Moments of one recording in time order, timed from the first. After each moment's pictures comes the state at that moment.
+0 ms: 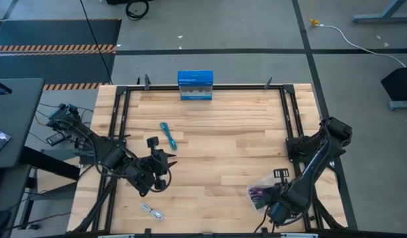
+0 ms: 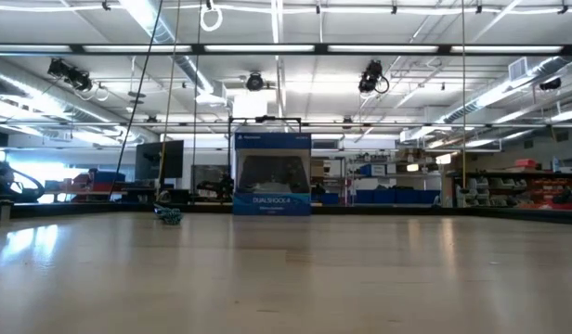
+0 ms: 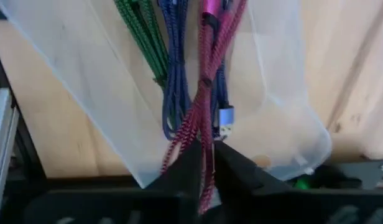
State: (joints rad) left arm -0.63 1.34 1.20 -0.75 -0.80 -0.42; right arm 0.92 1.72 1.30 -1.34 -0.05 0.89
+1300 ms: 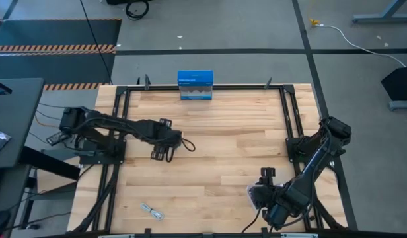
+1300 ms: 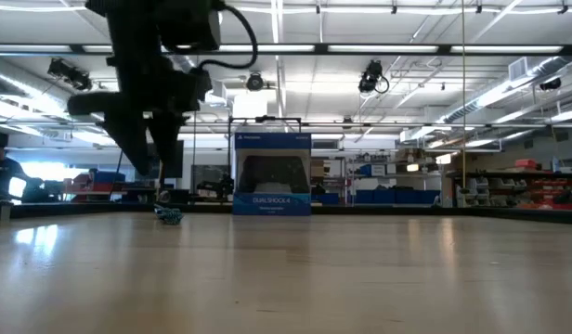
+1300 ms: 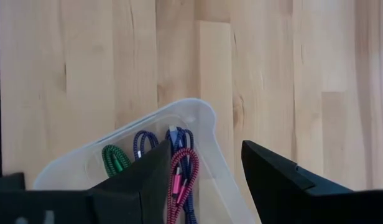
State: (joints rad) left arm -0.04 1.51 0.97 -0.88 -0.30 0.23; right arm 0.90 1.71 1.37 -1.19 0.43 0.89
